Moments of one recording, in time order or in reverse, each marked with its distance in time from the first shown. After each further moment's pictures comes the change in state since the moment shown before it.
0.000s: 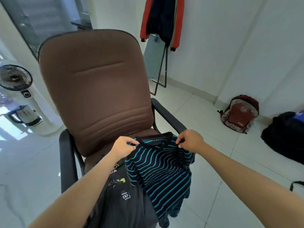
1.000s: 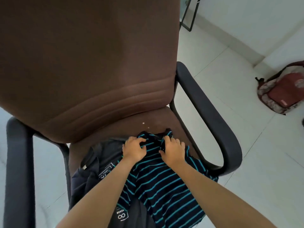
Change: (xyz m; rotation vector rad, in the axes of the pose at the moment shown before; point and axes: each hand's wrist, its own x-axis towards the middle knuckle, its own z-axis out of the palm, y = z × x) left_hand 0.203 -0.147 0.131 0.216 -0.176 -0.393; right_hand 0.214 -0.008 0.242 -0.178 -0.161 0.031
